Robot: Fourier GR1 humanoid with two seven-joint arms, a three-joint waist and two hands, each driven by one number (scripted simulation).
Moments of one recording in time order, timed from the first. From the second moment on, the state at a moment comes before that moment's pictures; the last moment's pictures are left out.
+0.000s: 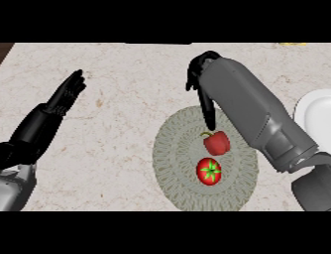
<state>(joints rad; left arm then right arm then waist) -0.22 0.45 -0.20 -1.62 0.17 -0.02 -0.04 -1.29 -0.12 0.45 -0.38 0.18 1.00 0.70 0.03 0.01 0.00</state>
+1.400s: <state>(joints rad) -0.15 0.38 -0.13 -1.65 0.09 -0.07 -0.05 -1.07 -0.08 0.50 -0.45 0.37 1.11 0.61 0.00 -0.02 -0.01</state>
